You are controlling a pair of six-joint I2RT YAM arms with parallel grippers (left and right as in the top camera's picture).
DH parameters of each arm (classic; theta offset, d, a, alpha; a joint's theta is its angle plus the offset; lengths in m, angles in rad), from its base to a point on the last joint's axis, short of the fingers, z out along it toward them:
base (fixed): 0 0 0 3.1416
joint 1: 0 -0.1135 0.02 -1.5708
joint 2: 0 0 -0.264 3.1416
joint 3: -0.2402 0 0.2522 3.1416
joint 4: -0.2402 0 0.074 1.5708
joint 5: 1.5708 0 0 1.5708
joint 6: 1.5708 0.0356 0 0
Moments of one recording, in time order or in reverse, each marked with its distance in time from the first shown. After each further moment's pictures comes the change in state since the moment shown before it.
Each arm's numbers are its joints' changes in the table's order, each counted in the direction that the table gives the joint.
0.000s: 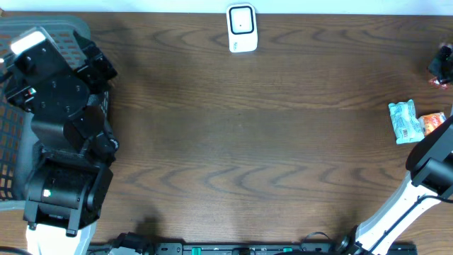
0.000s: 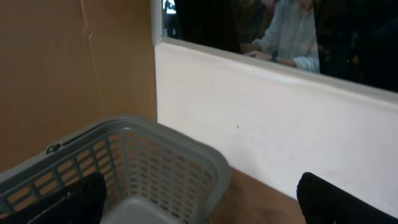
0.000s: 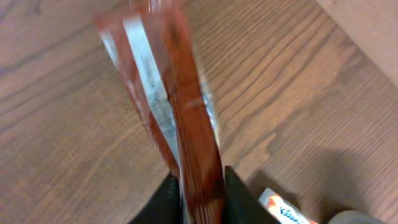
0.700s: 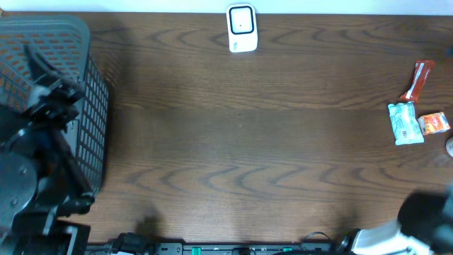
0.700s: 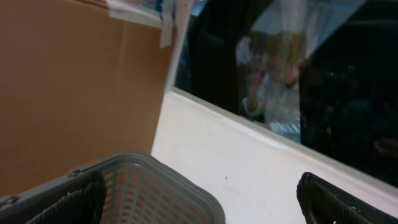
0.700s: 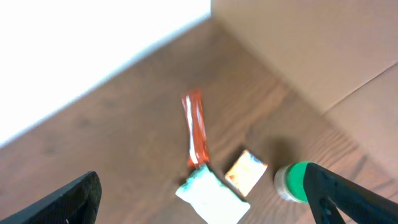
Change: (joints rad) left arm 0.000 0.198 0.001 0.082 -0.032 0.000; right arm -0.001 0.511 0.013 -0.251 -0.098 0.008
